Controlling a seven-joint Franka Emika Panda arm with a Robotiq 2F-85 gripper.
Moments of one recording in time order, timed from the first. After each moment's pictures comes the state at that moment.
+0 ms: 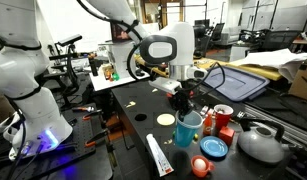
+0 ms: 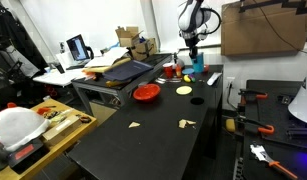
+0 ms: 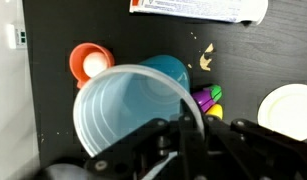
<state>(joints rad) -0.36 0.34 -0.19 -2.12 -0.14 2.47 -0.48</state>
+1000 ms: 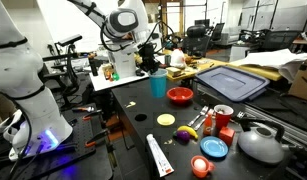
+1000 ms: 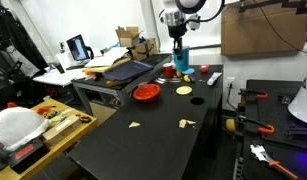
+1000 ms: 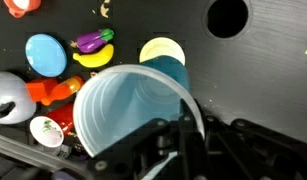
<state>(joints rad) -0.08 -0.10 -0.05 -2.45 -0.28 2.47 -0.15</state>
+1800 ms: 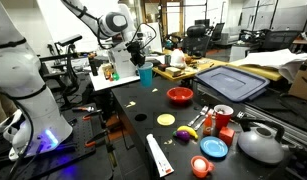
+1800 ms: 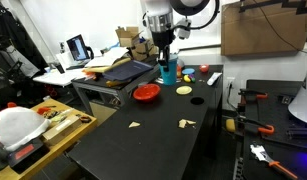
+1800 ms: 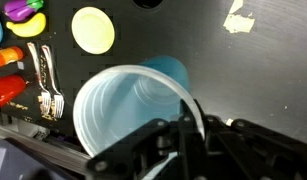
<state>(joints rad) 0.06 -0.11 0.13 -2.45 -0.28 2.47 0.13</state>
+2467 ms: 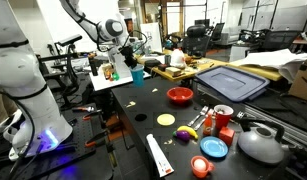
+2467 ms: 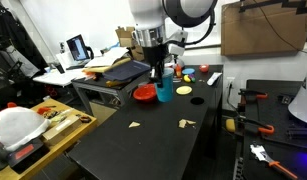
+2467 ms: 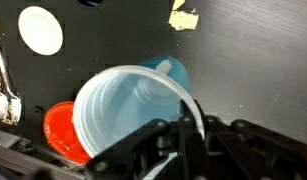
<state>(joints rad) 0.16 -0.01 0.22 -2.40 -0.30 2.47 0.36</state>
